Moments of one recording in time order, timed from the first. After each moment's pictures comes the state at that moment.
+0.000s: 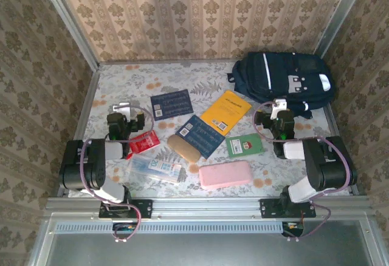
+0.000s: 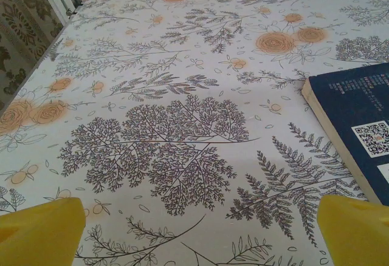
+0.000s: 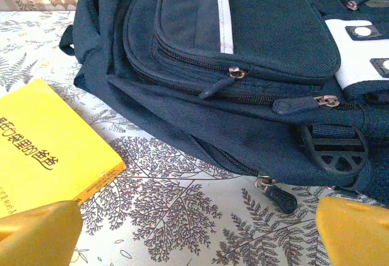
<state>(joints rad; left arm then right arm) -0.02 1.53 0.38 0.73 -0.04 0.07 0.03 1.52 0.38 0.77 0.09 0.02</state>
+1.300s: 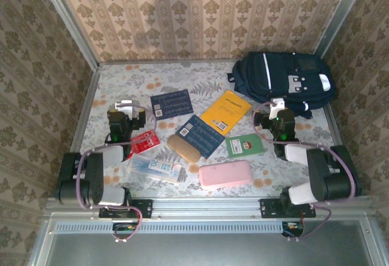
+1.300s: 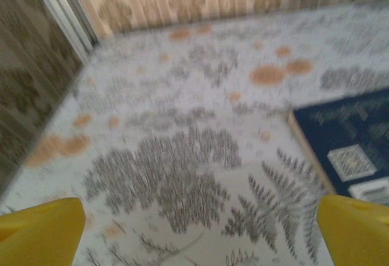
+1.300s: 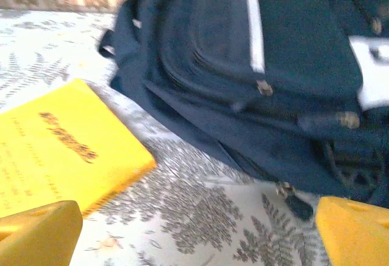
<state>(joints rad) -0.12 1.31 0.38 0.64 -0.16 0.14 0.10 1.35 0.39 0.63 0.06 -0.04</state>
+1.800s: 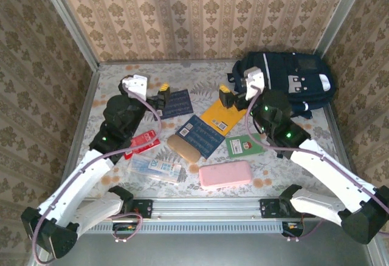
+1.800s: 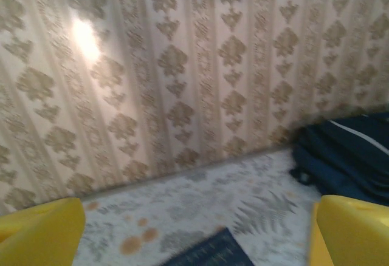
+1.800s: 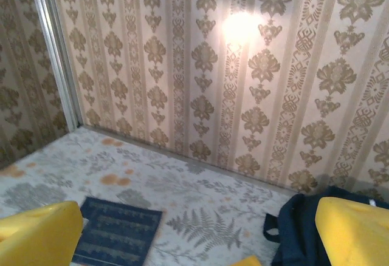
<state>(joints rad) -0.58 0.93 0.95 -0.09 -0.23 0.02 0.60 1.06 1.02 -0.01 0.26 0.00</state>
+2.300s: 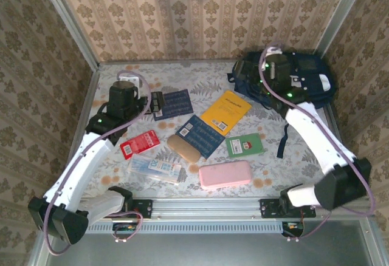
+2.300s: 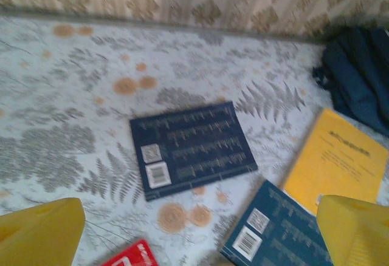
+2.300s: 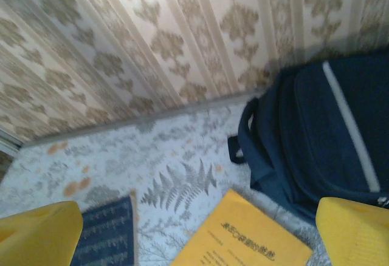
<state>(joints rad) -0.42 1.09 1.09 -0.58 -0.09 -0.32 0.28 1.41 1.31 -0.35 0.12 0.45</state>
